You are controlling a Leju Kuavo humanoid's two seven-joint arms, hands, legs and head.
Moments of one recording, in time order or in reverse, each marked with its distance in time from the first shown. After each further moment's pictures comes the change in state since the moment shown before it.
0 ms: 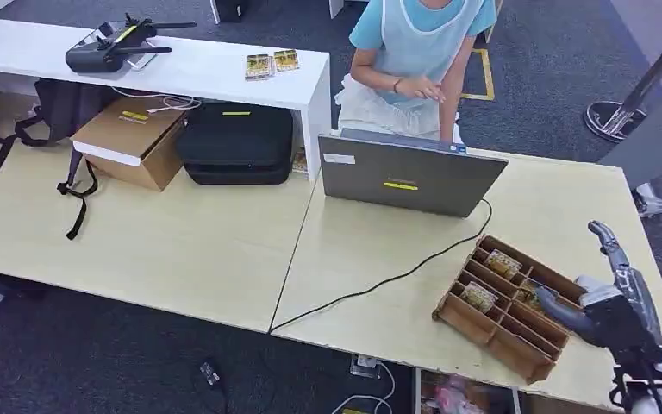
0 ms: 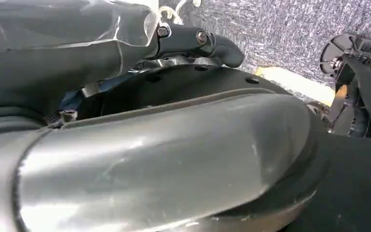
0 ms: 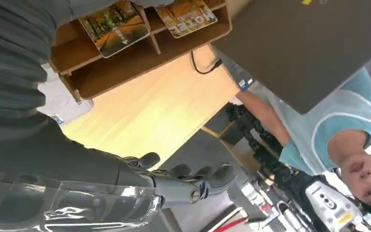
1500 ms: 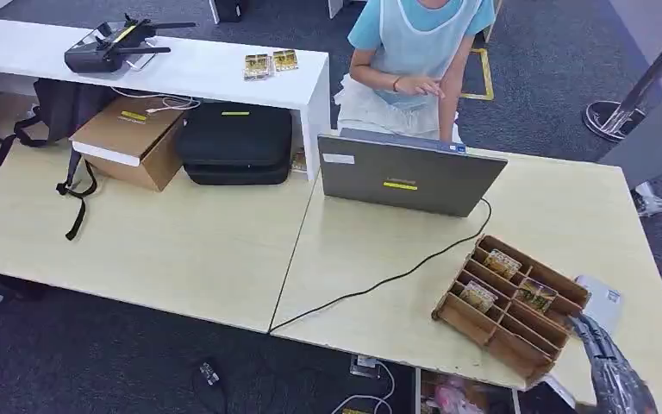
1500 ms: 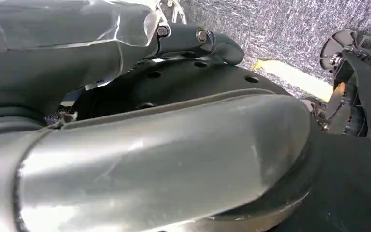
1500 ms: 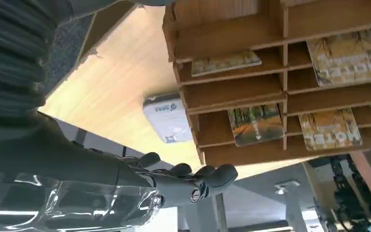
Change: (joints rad) left arm -0.003 -0.003 0.039 0.000 0.016 -0.008 -0.002; right arm 0.419 0.071 -0.047 -0.313 0.489 0.042 0.218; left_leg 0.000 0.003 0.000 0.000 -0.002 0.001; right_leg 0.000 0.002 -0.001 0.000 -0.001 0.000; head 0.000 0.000
